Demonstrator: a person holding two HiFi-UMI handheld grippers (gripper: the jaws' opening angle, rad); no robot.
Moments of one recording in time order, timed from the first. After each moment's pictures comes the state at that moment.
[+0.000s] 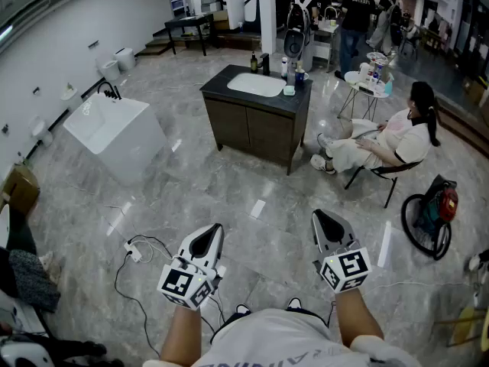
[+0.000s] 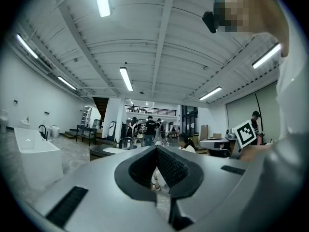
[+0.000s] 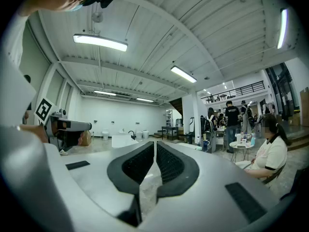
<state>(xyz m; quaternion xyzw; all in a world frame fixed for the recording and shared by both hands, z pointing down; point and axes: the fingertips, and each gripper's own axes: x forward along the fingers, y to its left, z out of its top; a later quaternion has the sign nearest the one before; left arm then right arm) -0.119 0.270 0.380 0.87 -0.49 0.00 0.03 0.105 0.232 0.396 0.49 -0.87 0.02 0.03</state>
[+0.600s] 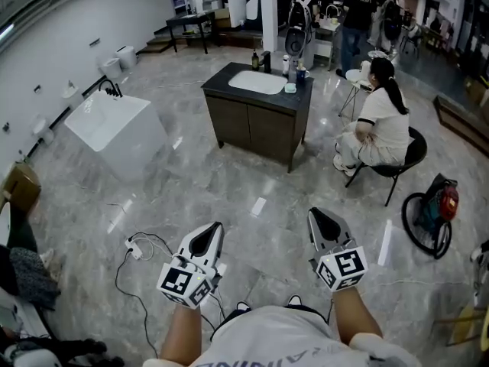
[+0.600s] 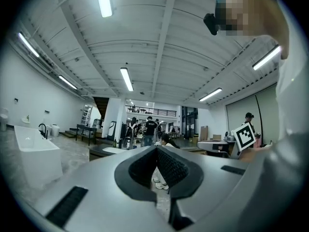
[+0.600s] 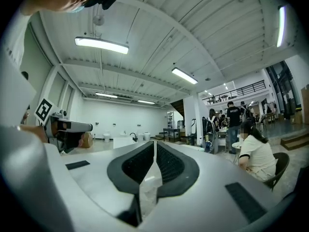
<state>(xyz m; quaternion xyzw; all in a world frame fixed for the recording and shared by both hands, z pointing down) -0.118 0.275 0.382 0.87 -0.49 -0.01 0.03 0.096 0.234 0.400 0.48 -0.87 0.02 0.01</state>
